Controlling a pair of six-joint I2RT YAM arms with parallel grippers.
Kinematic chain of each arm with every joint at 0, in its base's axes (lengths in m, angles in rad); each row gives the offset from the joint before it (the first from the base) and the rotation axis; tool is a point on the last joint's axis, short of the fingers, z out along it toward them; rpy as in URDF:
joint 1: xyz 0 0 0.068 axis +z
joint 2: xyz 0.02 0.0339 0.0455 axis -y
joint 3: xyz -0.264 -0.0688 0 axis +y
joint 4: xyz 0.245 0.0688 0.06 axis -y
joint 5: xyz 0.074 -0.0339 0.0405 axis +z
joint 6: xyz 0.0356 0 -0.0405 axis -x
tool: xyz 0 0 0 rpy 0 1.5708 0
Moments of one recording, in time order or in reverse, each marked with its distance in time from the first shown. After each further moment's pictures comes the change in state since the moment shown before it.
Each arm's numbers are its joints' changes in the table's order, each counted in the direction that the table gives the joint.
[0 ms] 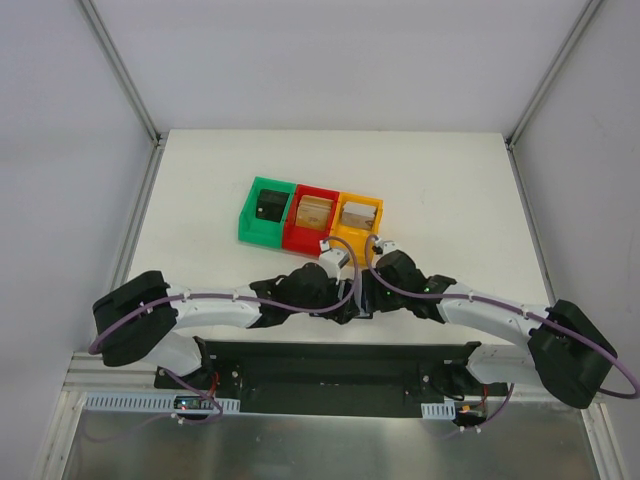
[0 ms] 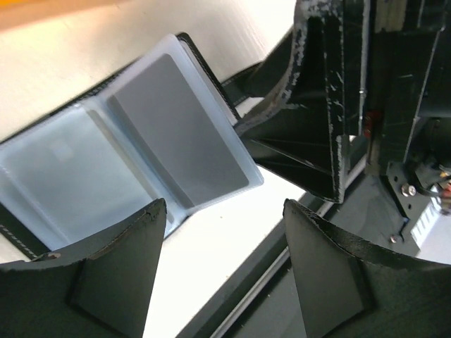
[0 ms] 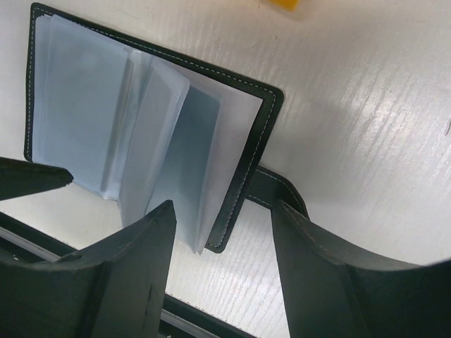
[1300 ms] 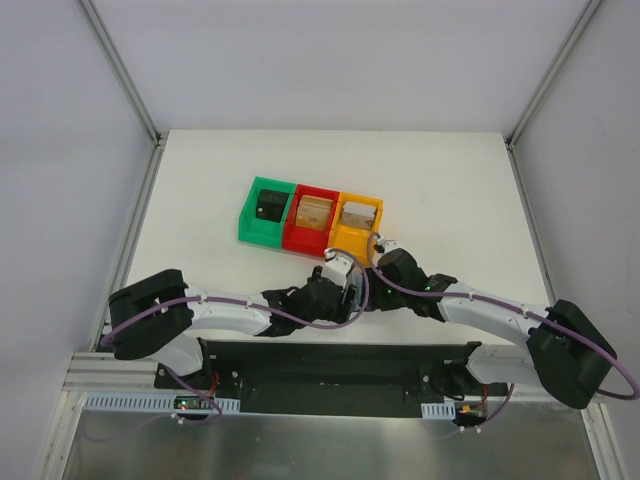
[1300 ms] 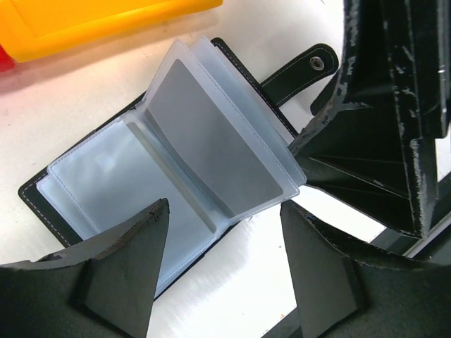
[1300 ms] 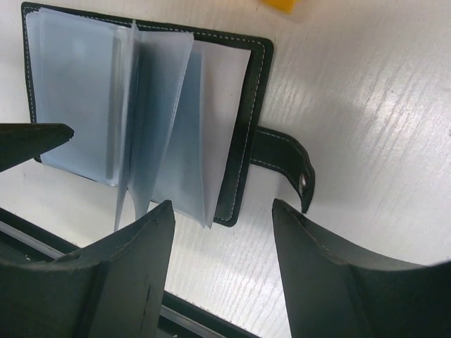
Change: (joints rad) left arm -0.105 -0.080 -0.007 0.035 0.360 -0.143; right arm -0.024 -0.003 0.000 0.007 0.033 -0.017
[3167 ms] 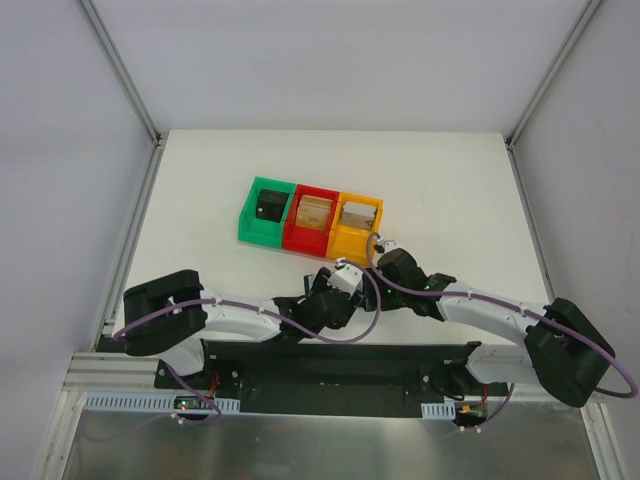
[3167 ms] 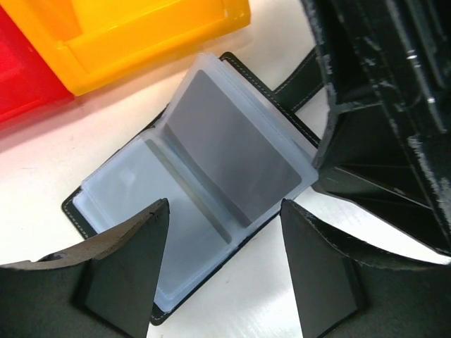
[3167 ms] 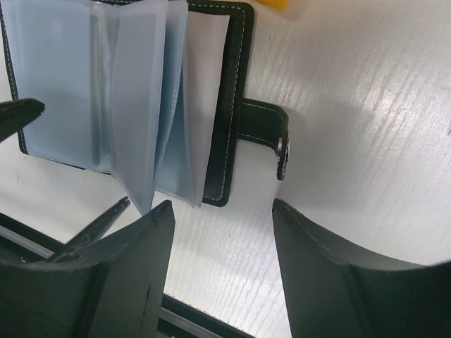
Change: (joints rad) left arm -0.077 -0.072 -0.034 0.019 0.239 -0.163; right arm -0.006 -0.013 0.000 0.001 0.002 0.001
